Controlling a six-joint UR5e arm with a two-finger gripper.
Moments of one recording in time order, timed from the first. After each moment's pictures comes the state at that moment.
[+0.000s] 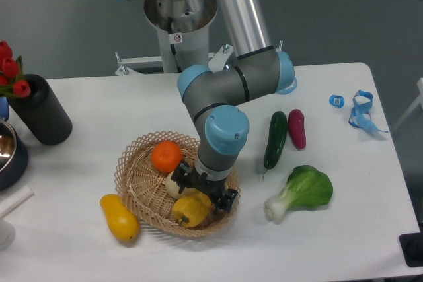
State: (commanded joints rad) arm 2.38 -2.10 -1.63 -0.92 1.34 0.89
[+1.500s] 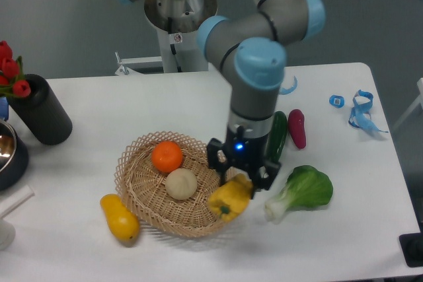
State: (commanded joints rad) arm 2.57 -1.91 -1.50 -0.93 1.32 1.00
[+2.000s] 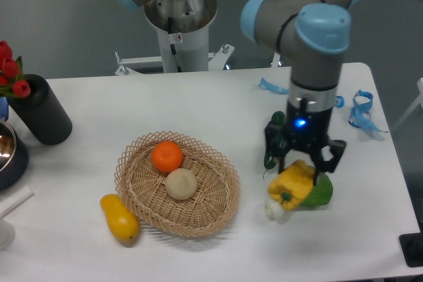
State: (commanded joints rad) arm 2.71 -1.91 -1.50 -0.94 1.30 1.13
